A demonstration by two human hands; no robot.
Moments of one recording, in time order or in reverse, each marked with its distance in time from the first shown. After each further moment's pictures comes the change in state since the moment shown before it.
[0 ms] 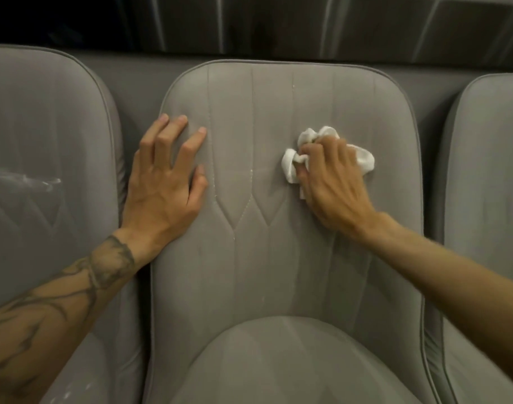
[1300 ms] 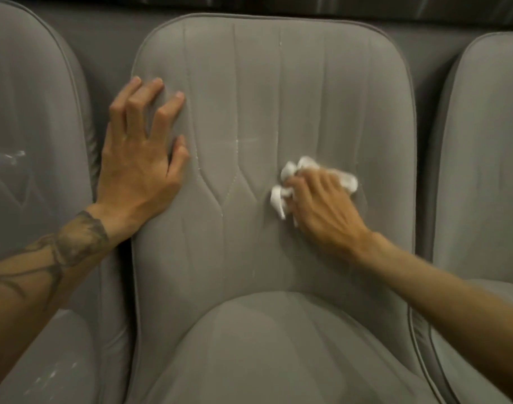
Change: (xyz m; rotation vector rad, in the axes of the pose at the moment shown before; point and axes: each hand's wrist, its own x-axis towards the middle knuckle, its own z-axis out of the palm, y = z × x) left_hand -0.003 -0.003 0.002 -0.018 0.034 0.012; right_hand -0.075 -0.010 0.015 0.005 -0.200 -0.146
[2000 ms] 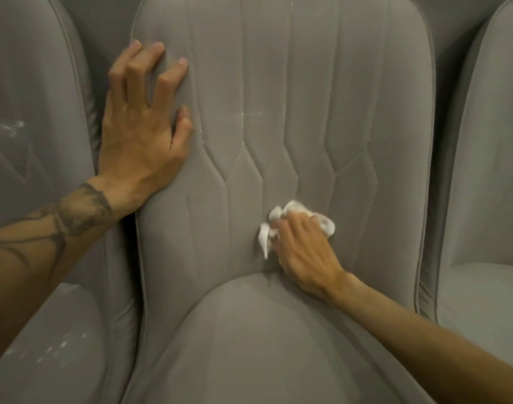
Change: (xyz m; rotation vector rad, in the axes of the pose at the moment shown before) left_hand 0.002 0.003 -0.003 0.038 -0.006 -0.002; right_hand -0.070 -0.072 0.045 0.195 -0.125 0.030
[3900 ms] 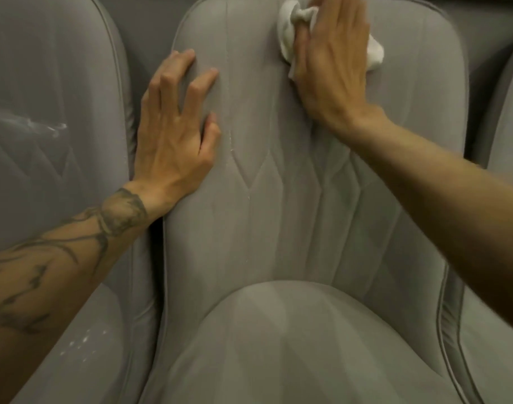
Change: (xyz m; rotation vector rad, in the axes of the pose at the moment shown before) left_hand 0.000 0.002 -0.005 -0.079 -0.011 -0.063; right_hand 0.229 0.047 -0.122 -0.035 0.616 0.262
